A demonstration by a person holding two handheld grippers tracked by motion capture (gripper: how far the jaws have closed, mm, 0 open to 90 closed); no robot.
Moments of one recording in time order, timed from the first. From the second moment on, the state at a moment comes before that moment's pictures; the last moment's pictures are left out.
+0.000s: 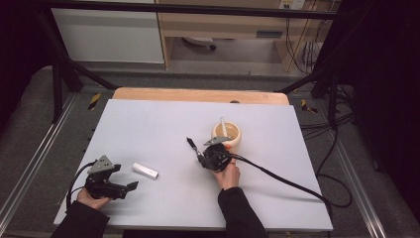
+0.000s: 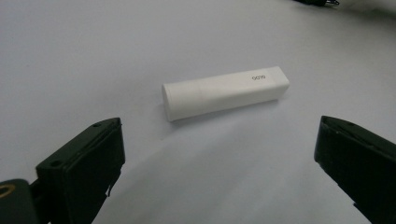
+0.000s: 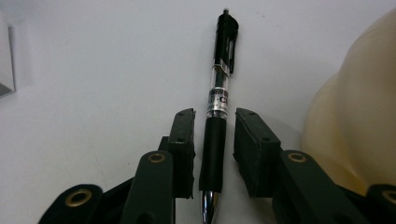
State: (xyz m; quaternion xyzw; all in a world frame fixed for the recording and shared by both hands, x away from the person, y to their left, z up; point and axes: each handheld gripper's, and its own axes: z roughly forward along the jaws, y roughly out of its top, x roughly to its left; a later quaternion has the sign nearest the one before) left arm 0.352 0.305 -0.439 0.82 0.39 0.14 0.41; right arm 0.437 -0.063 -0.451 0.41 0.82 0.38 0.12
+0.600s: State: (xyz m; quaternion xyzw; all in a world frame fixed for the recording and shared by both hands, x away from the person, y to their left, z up) left arm 0.352 0.306 -0.439 0.81 0.39 0.14 0.41; right arm 0.436 -0.062 -0.450 0.43 0.81 0.38 0.12
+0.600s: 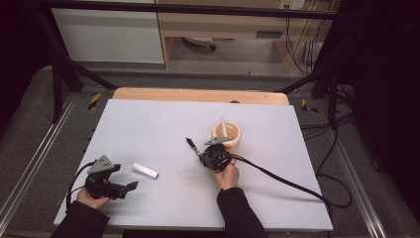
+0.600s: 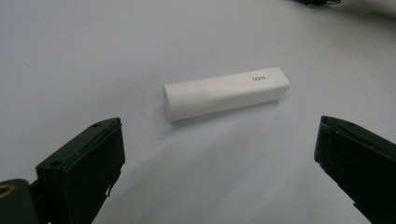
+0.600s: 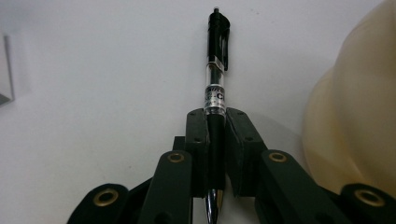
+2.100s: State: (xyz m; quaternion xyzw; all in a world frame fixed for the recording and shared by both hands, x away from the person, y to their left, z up) left arm 0.327 0.221 -0.414 0.89 0.18 0.21 0.36; right arm 0.378 -0.111 -0.392 0.30 0.87 0.39 -0.05
